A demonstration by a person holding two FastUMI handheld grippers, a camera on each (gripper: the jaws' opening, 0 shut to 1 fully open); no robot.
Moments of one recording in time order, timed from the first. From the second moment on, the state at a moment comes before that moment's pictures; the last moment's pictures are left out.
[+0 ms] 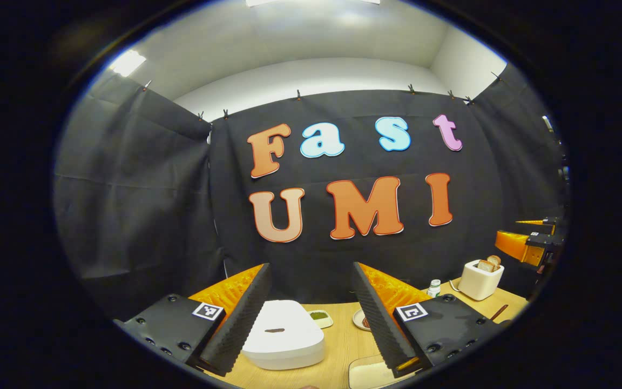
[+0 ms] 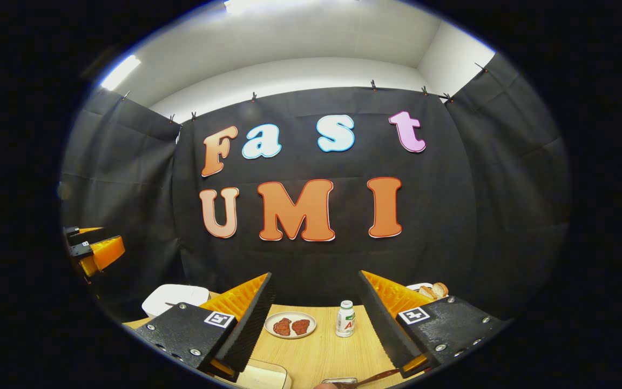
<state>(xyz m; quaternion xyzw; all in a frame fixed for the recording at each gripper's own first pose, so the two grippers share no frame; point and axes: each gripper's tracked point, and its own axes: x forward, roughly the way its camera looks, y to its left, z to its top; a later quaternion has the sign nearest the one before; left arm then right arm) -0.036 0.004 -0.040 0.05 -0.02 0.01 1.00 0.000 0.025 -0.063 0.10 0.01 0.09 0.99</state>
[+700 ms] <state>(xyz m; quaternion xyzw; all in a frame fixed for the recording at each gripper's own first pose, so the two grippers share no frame) -0.034 -0.009 -0.036 0.03 -0.03 0.01 1.00 -0.012 0.038 -0.049 0.08 0.00 0.10 0.99</state>
